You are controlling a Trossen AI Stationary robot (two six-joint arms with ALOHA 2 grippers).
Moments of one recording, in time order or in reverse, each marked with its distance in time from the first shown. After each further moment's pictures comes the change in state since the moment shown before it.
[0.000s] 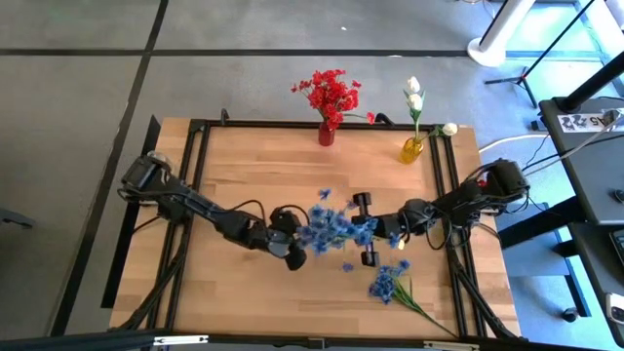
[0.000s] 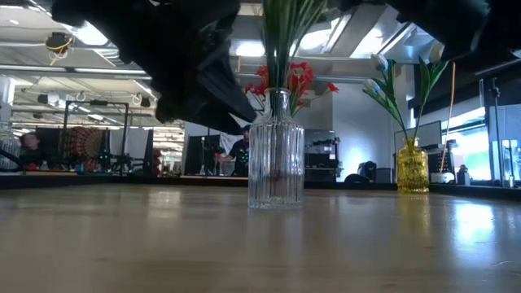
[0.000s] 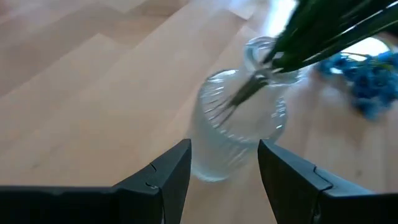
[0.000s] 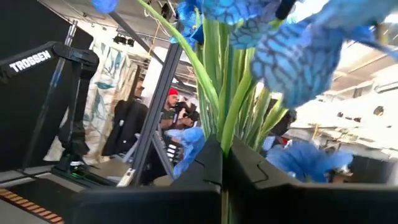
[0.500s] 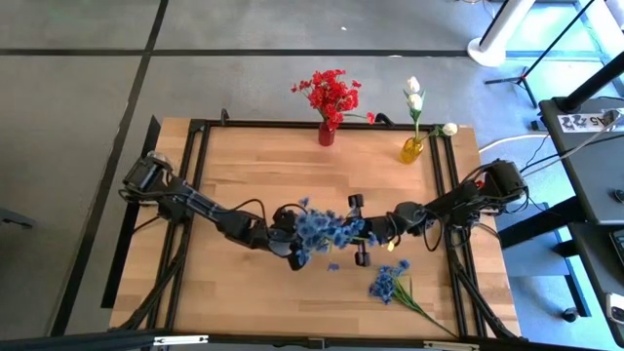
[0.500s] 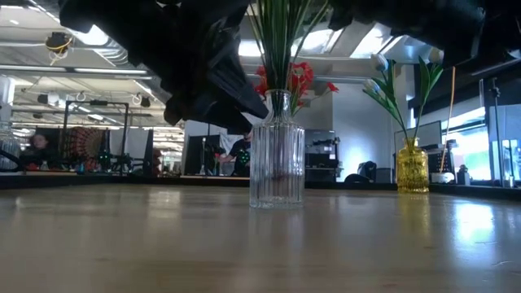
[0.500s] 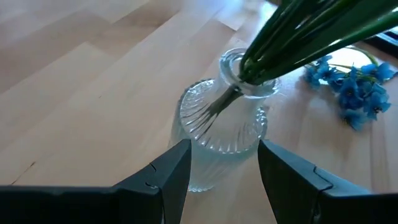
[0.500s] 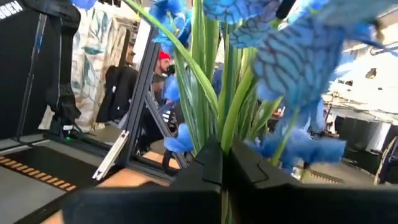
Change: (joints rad) left arm 0.013 0.025 0.000 0.085 0.021 0.026; right arm 0.000 0.030 0.024 -0.141 0.081 0.016
